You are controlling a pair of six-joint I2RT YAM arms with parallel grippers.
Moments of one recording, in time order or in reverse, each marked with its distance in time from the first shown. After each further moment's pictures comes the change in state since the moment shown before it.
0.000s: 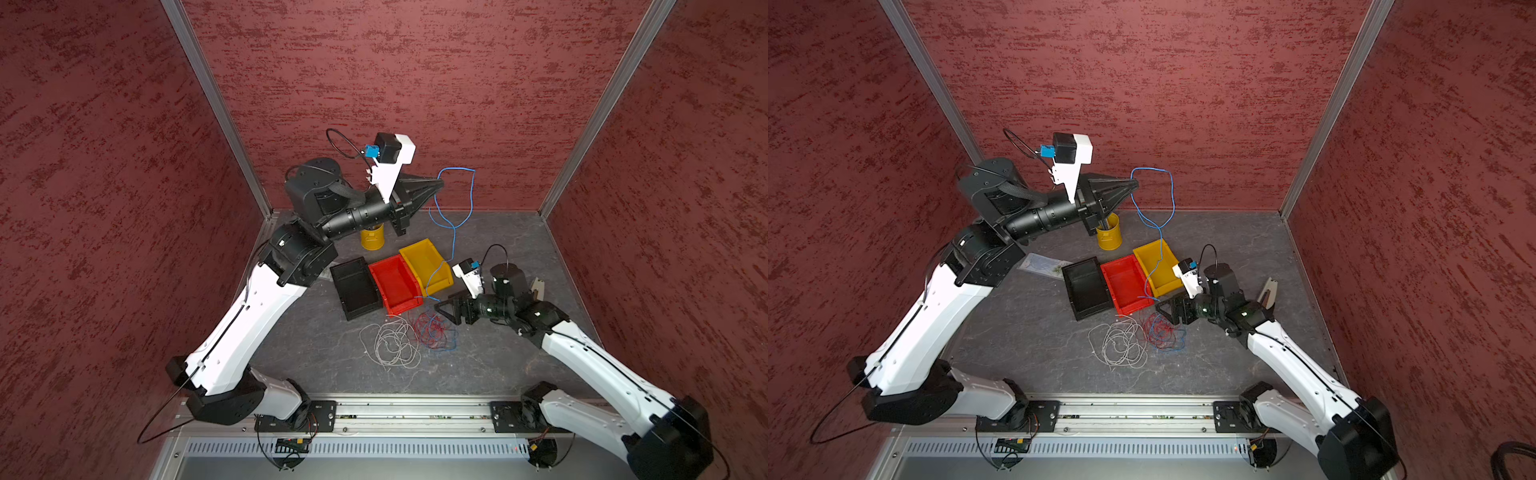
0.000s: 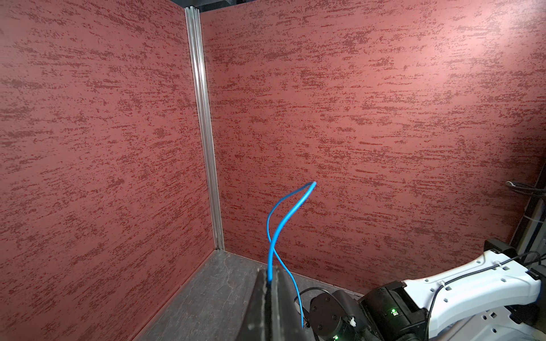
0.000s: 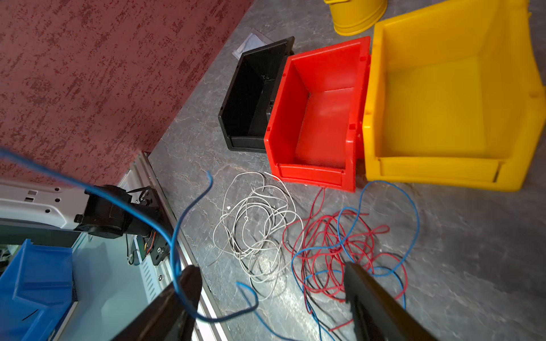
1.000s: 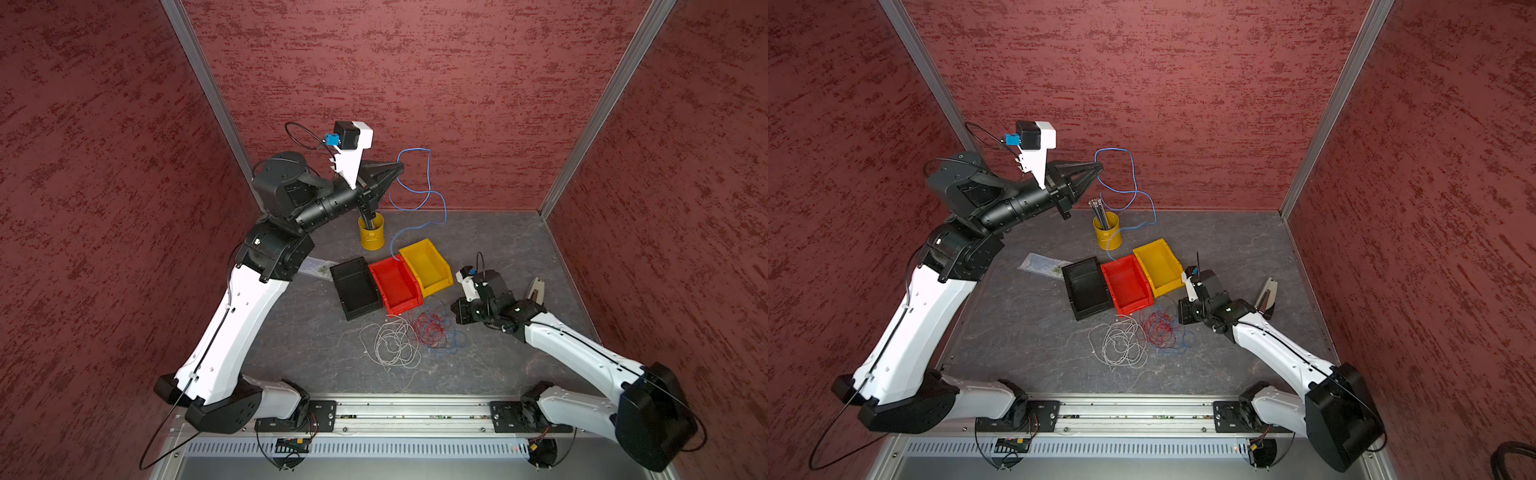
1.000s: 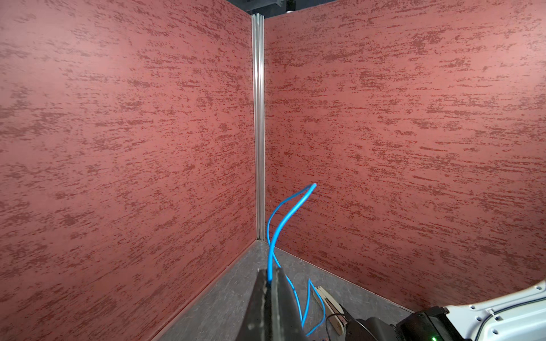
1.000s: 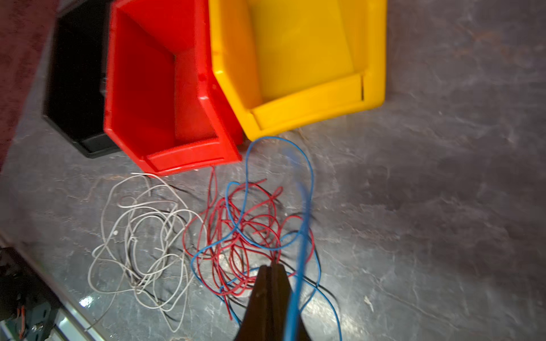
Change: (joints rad) left arm 0.222 -0.062 -0.050 -0.003 0.017 -0.023; right arm 0.033 0.125 -0.055 -0.064 0.404 0.137
